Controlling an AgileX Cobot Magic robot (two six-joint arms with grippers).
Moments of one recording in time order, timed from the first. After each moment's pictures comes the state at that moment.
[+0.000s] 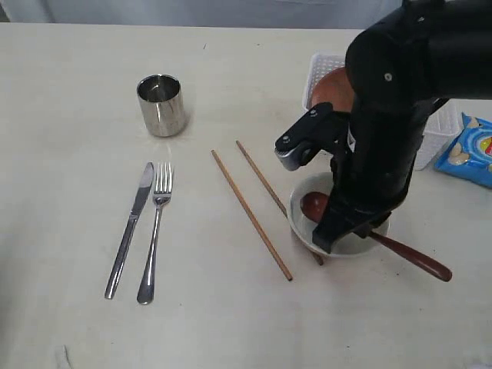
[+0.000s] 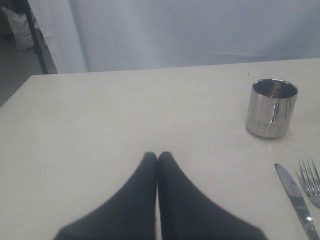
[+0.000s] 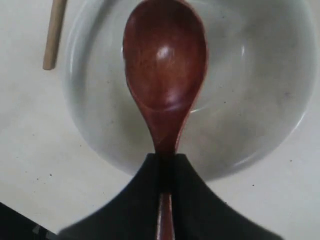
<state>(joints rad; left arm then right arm) -0.07 0.00 0.00 0.11 0.32 -0.07 0.68 1.65 -0.97 -0.10 1.07 -0.13</state>
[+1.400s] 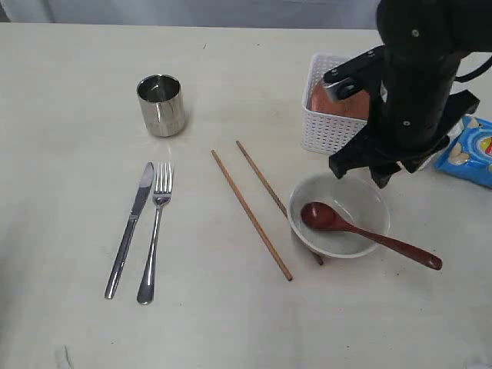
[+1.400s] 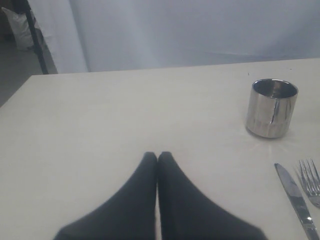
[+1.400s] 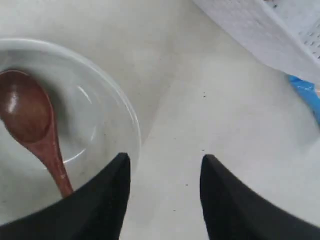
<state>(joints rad) -0.07 0.00 0.00 0.11 0.32 -0.07 0.52 1.67 -1.07 -0.24 1.06 0.19</state>
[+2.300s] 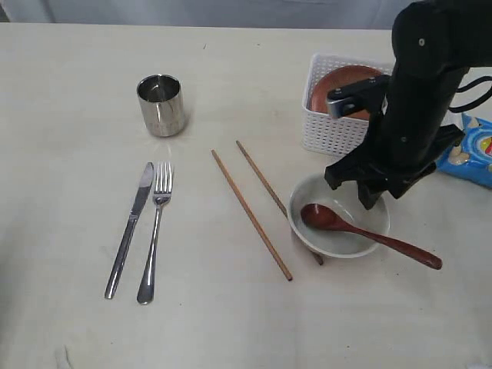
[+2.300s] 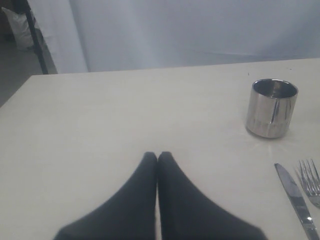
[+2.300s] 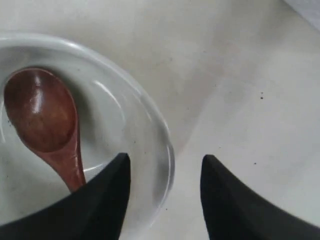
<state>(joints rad) -0.07 0.00 0.00 0.11 0.32 -0.07 0.43 1.75 -1.02 -0.06 0.98 0.04</state>
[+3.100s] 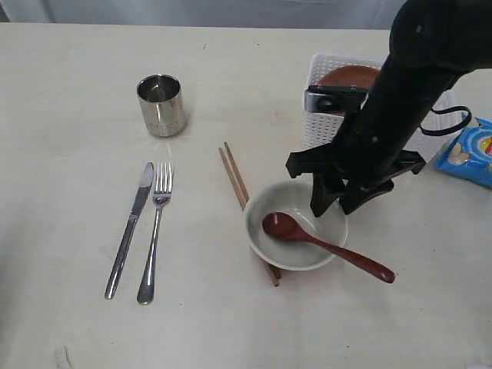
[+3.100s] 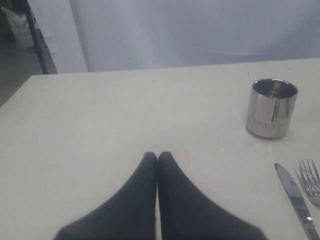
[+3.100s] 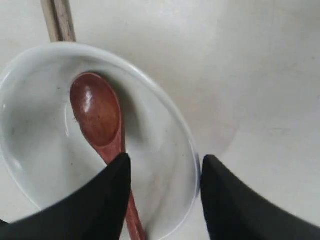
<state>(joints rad) -0.07 0.00 0.00 0.11 0.32 -0.07 0.43 1.76 -1.02 0.32 0.97 -0.06</state>
